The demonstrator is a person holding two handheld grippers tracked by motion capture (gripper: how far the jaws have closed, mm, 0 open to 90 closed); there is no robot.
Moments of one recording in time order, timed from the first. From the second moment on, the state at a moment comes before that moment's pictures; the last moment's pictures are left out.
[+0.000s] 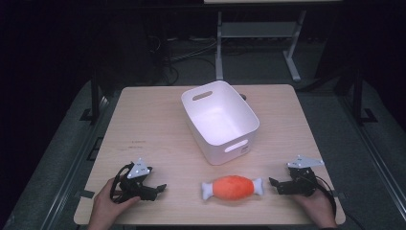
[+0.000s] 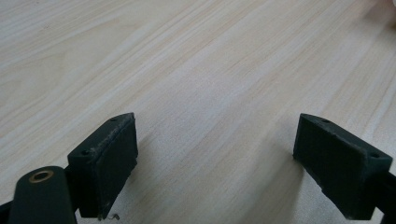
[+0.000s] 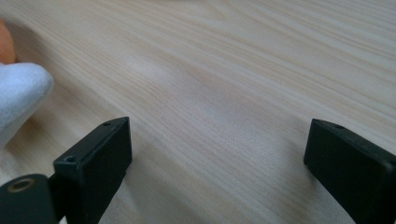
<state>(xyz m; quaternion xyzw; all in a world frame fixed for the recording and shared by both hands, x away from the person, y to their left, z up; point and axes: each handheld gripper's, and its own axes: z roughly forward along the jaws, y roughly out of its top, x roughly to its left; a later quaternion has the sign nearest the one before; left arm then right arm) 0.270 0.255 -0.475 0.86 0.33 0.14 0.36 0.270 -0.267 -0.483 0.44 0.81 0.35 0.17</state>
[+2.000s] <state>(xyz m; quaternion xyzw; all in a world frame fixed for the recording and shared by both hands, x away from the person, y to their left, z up) 0.270 0.255 -0.475 0.86 0.33 0.14 0.36 0.259 -0.214 -0.455 0.27 0.89 0.36 0.06</state>
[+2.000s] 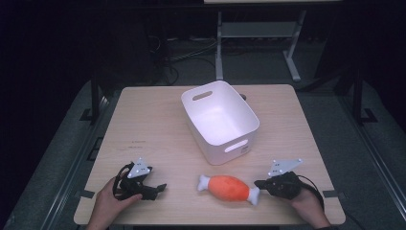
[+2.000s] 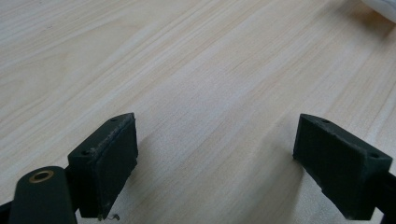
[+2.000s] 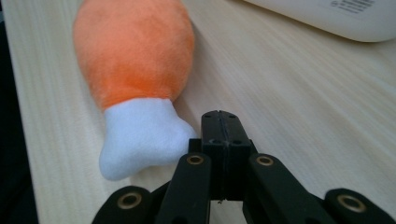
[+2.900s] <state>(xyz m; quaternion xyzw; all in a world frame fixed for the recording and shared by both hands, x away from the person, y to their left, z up) 0.270 0.255 -0.475 0.86 0.33 0.14 0.36 0.256 -0.201 -0.449 0.29 0.89 0.34 0.05</state>
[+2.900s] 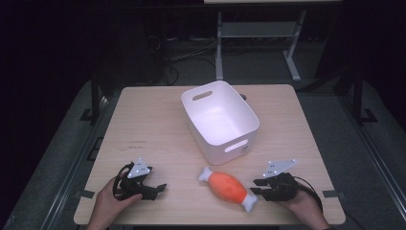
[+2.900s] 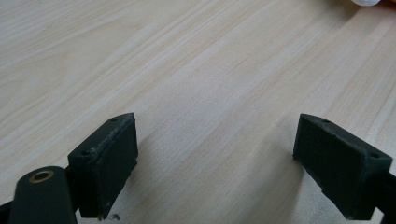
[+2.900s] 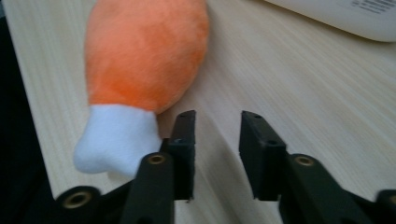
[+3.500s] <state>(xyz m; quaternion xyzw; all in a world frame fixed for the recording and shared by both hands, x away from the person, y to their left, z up) 0.270 0.255 -0.475 0.86 0.33 0.14 0.36 0.273 -0.200 -0.434 0.34 0.87 0.34 0.06</state>
